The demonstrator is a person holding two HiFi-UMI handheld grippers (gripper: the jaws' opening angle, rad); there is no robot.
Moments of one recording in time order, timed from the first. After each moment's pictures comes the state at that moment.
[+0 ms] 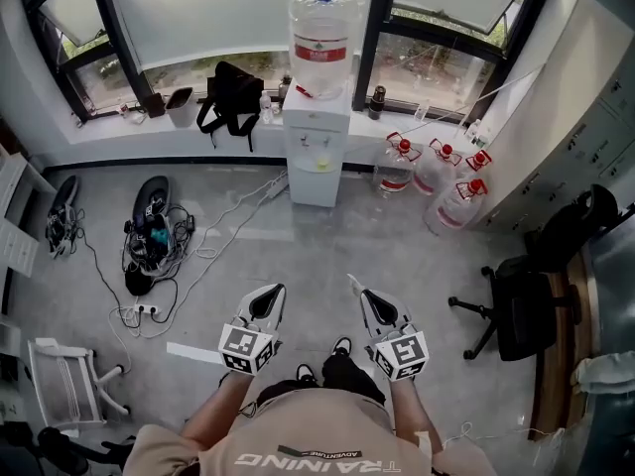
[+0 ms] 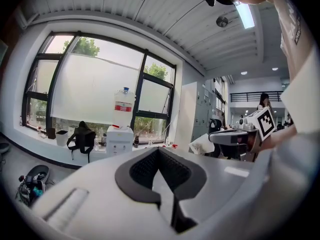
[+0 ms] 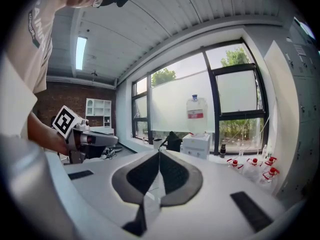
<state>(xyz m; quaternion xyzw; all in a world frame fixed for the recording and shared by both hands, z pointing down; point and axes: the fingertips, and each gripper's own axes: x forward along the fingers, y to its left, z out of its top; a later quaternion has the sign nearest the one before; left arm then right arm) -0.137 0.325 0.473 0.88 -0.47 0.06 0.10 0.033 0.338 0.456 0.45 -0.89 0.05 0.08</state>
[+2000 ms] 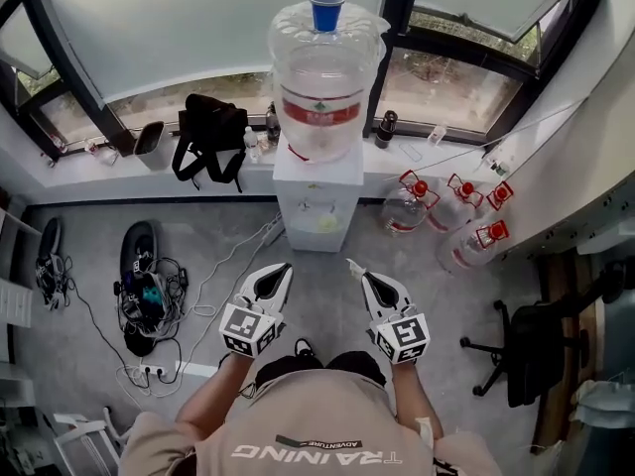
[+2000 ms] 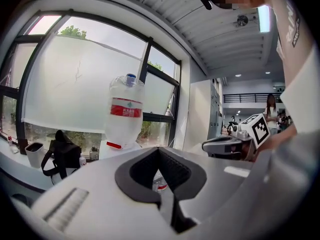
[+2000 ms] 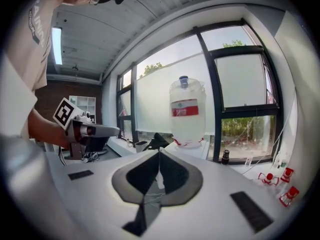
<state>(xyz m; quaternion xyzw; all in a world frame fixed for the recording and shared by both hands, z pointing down) -0.154 -0.125 0.457 0.90 -0.41 0.05 0.10 0.000 -0.102 0.469 0.47 -0.88 0.07 0.09</state>
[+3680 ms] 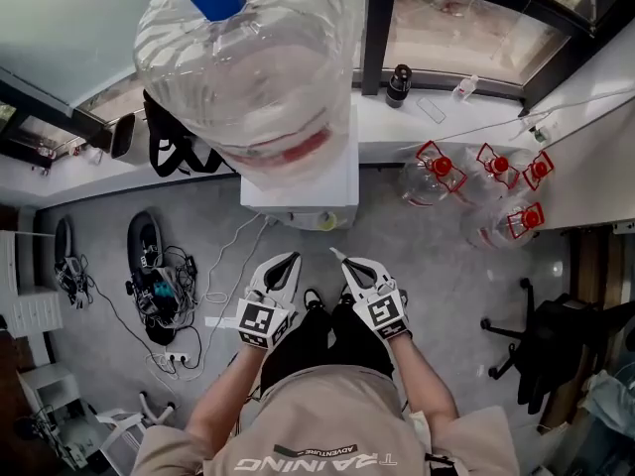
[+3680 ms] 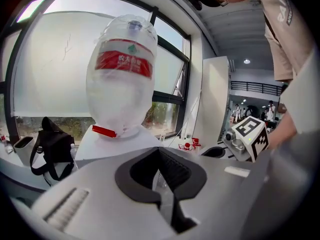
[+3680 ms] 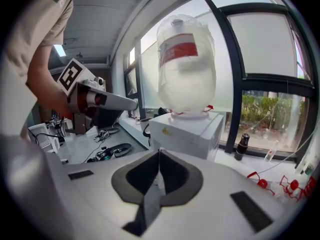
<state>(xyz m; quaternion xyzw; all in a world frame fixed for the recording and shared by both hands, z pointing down) -0.078 -0.317 0.574 0.89 -0.42 0.15 0.13 0.007 -0.290 0.637 0.36 -0.90 0.12 0.20</state>
